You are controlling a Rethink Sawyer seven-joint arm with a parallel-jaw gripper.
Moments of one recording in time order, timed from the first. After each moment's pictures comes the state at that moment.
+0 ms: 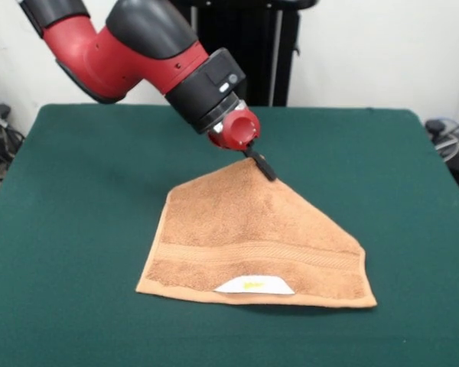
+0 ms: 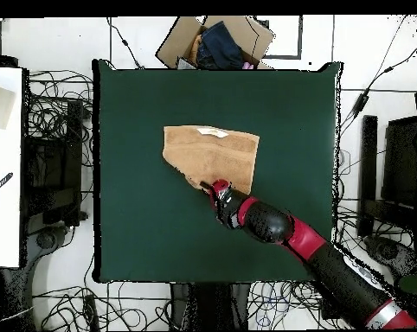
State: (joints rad) arm -1.20 -0.13 0.80 1.97 -0.42 0.25 2.36
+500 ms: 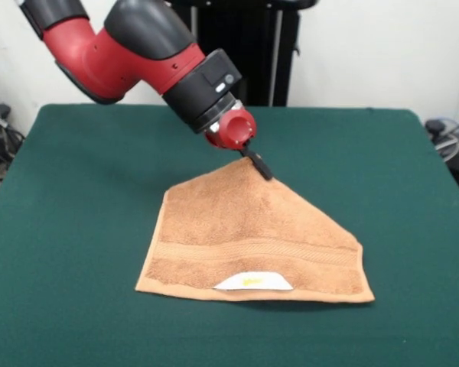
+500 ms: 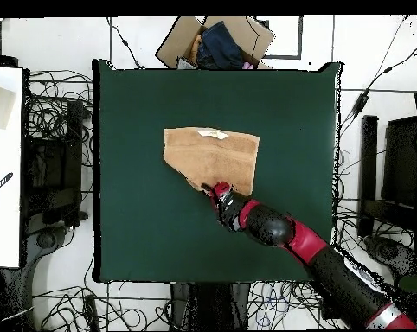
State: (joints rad) arm -1.22 -0.11 0.80 1.97 -0.45 0.25 2.36
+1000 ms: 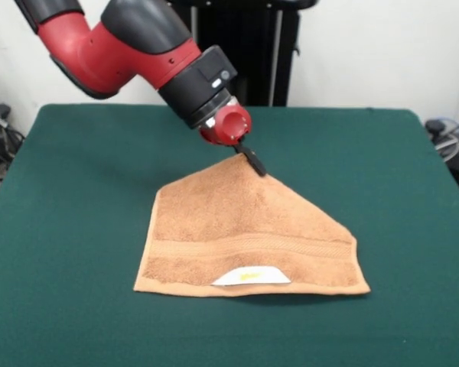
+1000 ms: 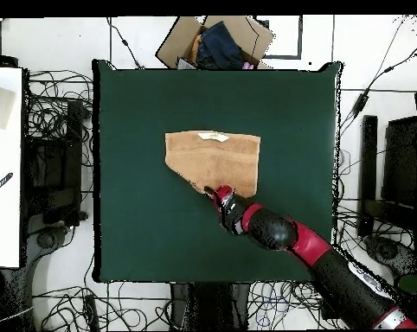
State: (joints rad) arm -1.24 -0.13 0.79 1.99 -0.48 0.25 2.36
